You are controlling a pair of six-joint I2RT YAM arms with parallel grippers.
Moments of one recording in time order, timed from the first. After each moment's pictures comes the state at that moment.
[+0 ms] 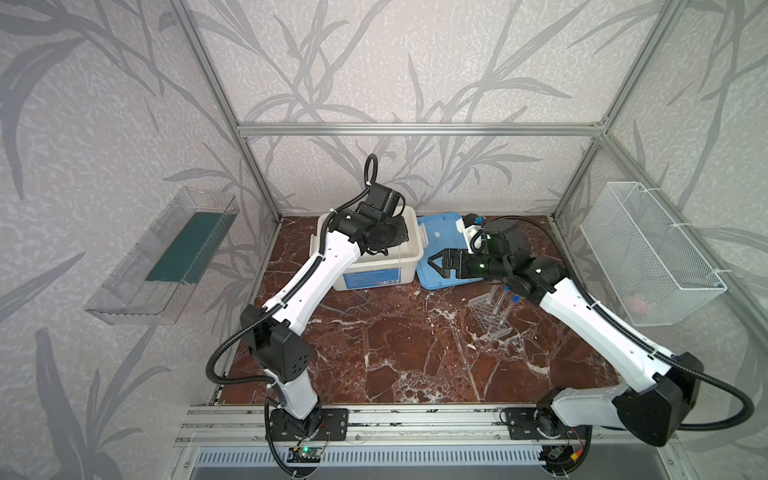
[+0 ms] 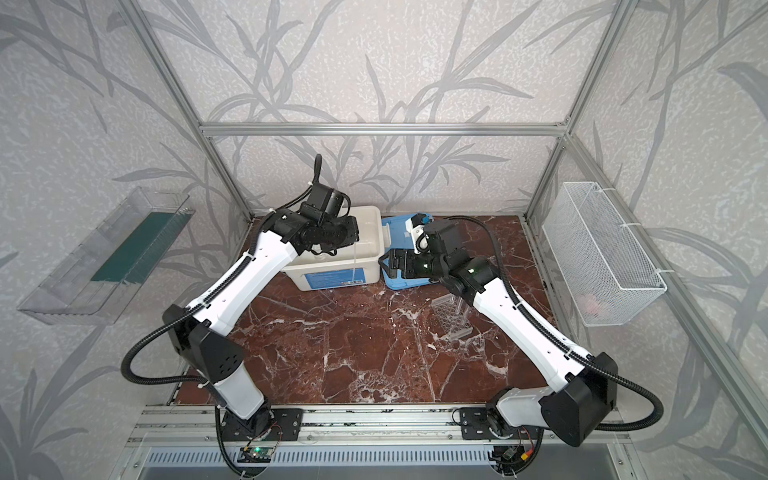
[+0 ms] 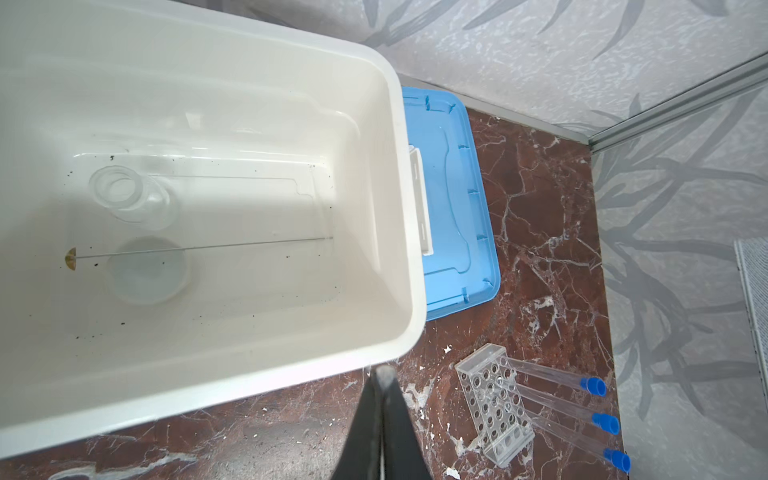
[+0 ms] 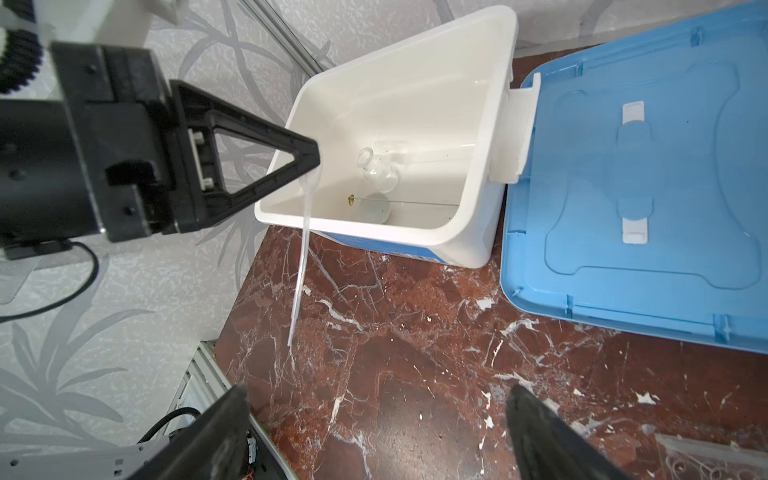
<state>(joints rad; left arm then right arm) -0.49 1.79 1.93 -0.97 -0.04 -0.64 0.58 1.38 1.34 -0.53 -0.29 0.52</state>
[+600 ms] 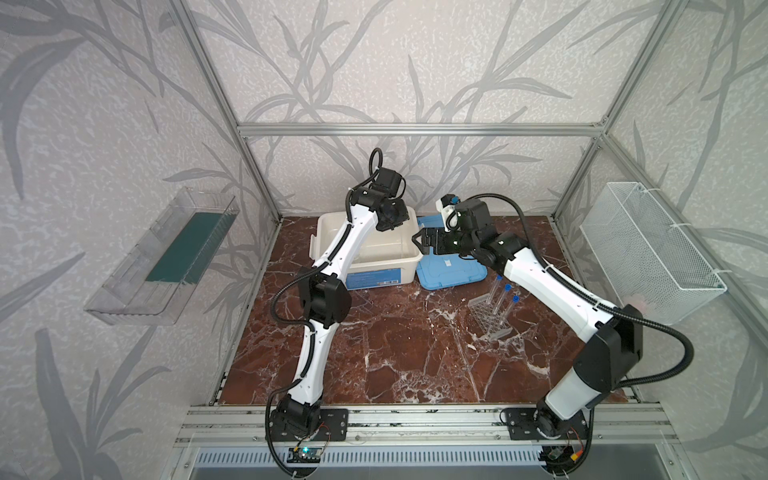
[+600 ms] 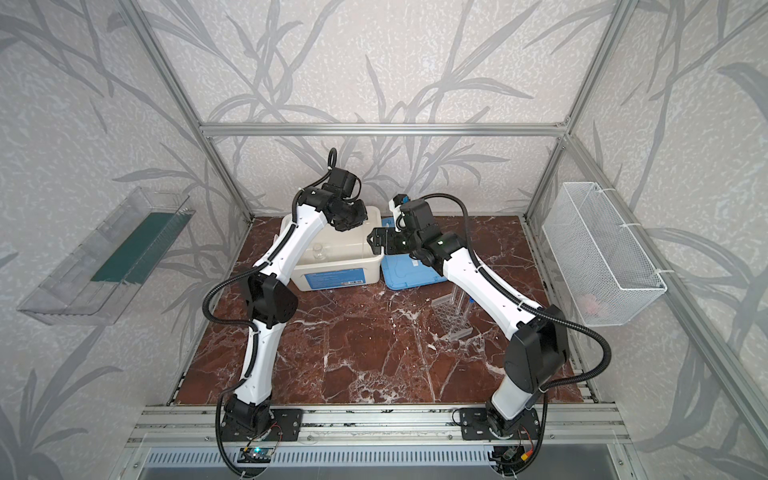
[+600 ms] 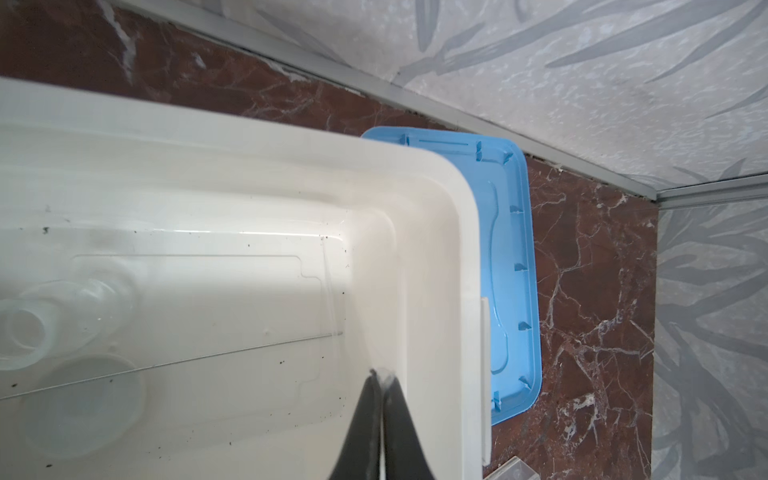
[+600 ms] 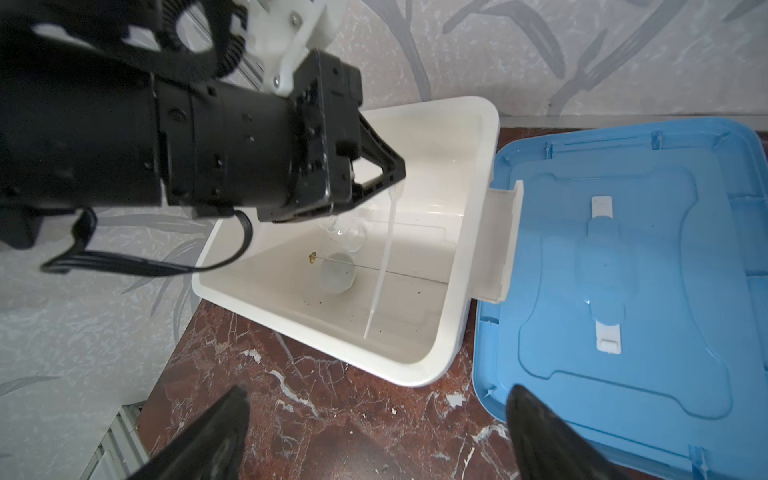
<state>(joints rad) -0.39 2.32 2.47 -1.08 0.03 -0.65 0.57 1.68 1.58 -0.47 -0.18 0.42</state>
